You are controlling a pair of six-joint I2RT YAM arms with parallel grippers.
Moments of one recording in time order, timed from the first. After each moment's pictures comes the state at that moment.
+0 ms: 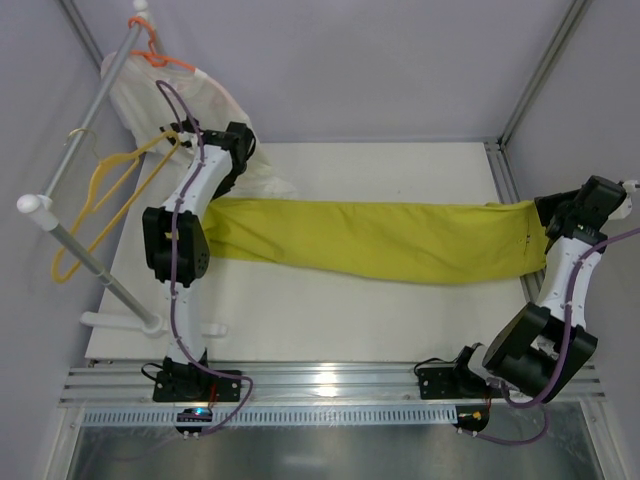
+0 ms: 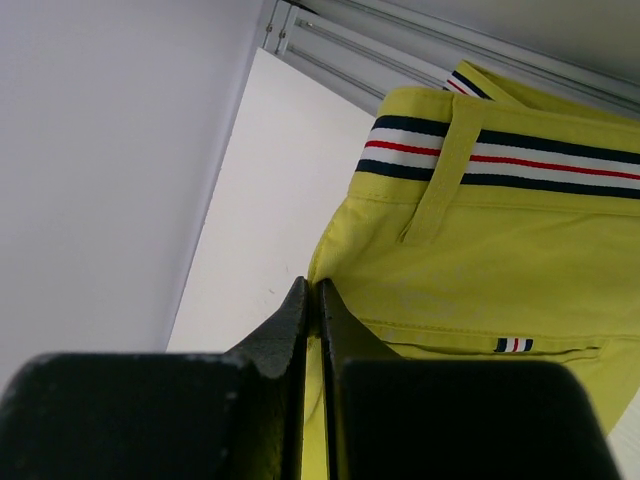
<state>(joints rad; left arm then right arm) -0.22 2.14 2.03 -1.28 -0.78 -0.90 -0.62 1.26 1.07 -0.31 -0.17 0.83</state>
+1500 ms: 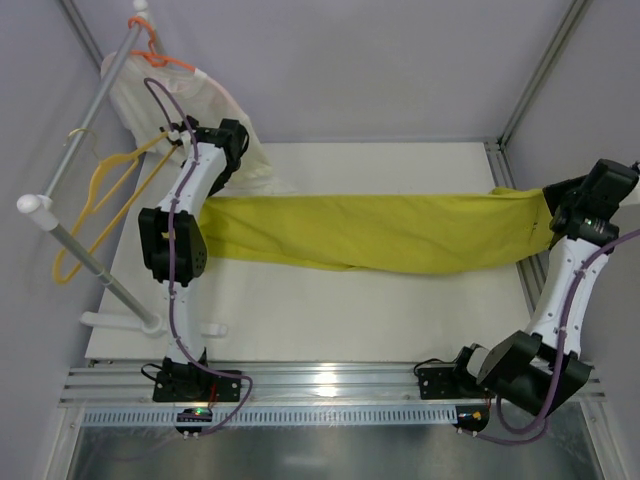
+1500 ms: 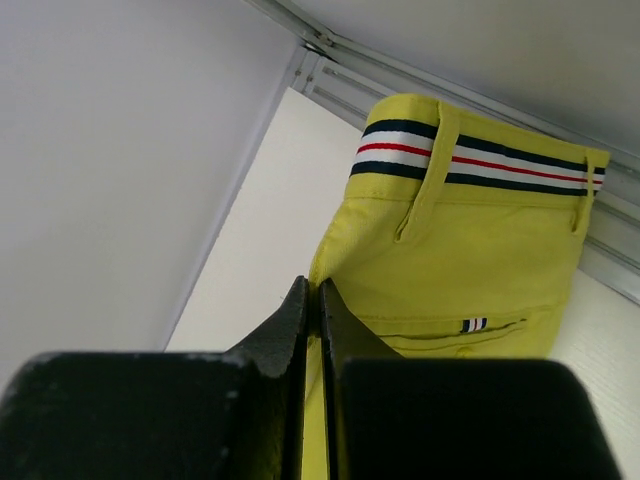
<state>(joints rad) -0.18 2.14 2.06 -1.30 -0.80 -0.96 -0.59 1.12 1.24 -0.52 -0.05 0.76</state>
